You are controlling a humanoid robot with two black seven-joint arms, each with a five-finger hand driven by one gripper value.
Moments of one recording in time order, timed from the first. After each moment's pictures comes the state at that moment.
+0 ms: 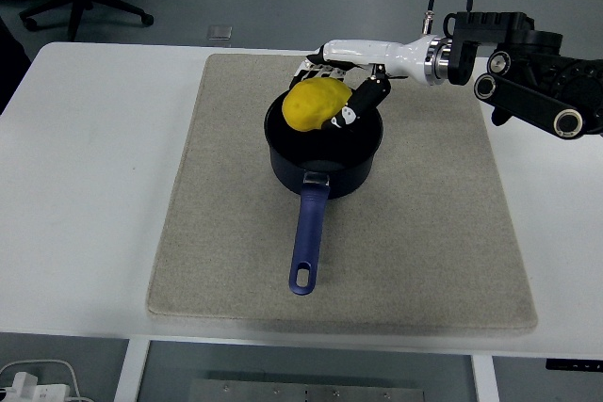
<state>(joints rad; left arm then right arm) 0.00 0.00 -0.04 -0.12 0.03 -0.07 -0.19 1.43 -0.24 -0.13 0.83 -0.90 0.24 0.38</state>
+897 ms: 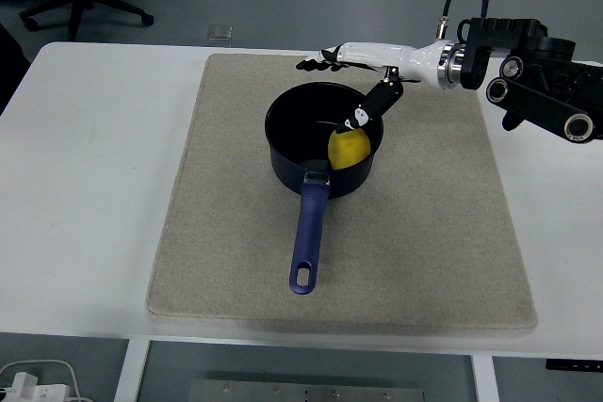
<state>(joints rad) 0.00 0.00 -0.04 -0.12 0.03 -0.07 -0.19 1.40 -0.28 -0.11 0.83 -0.89 0.24 0.38</state>
